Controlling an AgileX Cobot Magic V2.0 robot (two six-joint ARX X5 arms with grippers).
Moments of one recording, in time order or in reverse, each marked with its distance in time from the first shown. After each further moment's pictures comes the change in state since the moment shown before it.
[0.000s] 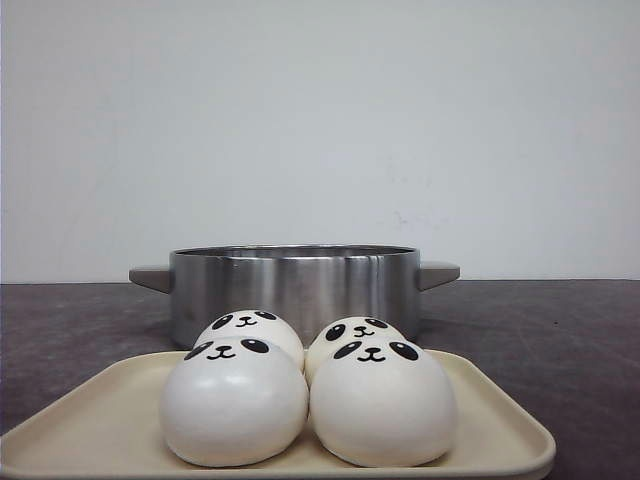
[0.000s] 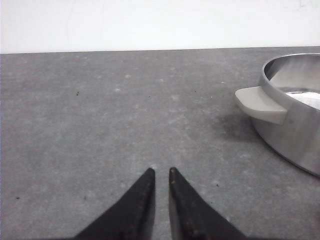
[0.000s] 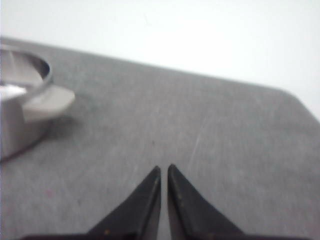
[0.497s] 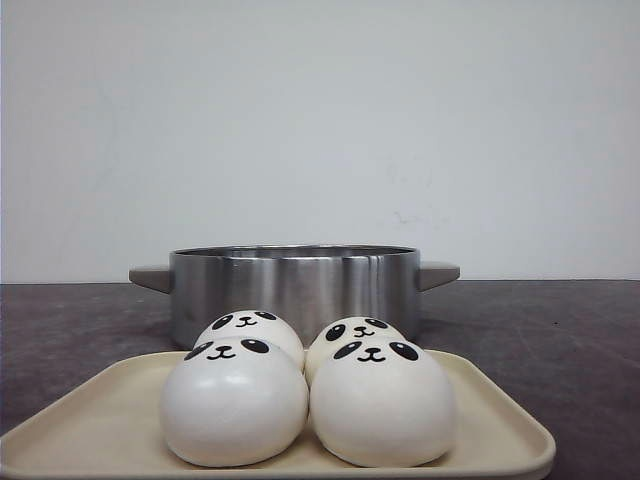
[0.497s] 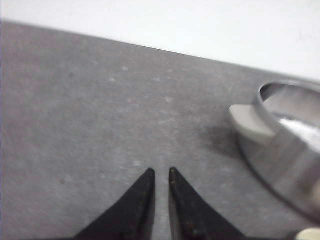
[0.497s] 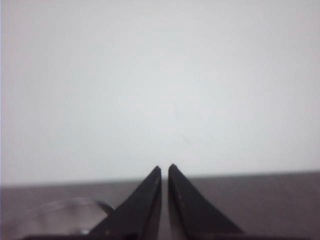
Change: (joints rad) left arm 0.000 0.000 0.001 0.000 0.016 -0.274; right arm 0.000 0.000 0.000 0.435 -0.138 0.367
